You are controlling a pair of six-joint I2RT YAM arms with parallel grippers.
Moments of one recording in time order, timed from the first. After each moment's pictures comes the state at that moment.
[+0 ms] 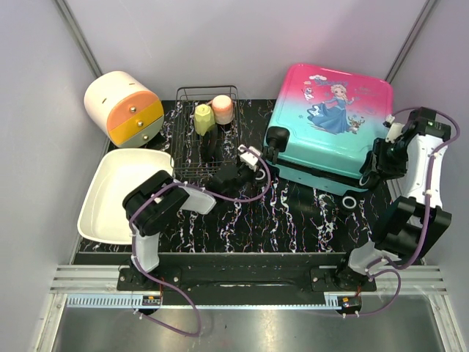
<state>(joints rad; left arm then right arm) -0.80 1.92 0.85 1.05 -0.10 0.02 -0.42 1.56 1.55 -1.28 -0.19 -0.20</state>
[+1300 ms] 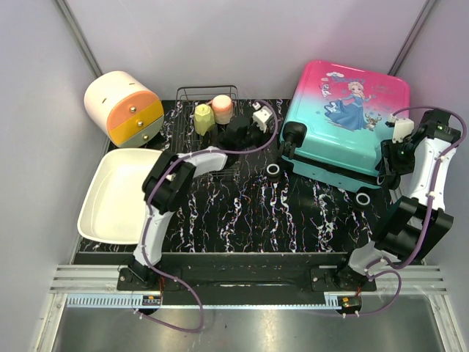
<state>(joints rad) -0.62 2.17 1.48 0.52 0.33 0.01 -0.51 1.55 1.54 -1.17 -0.17 -0.59</state>
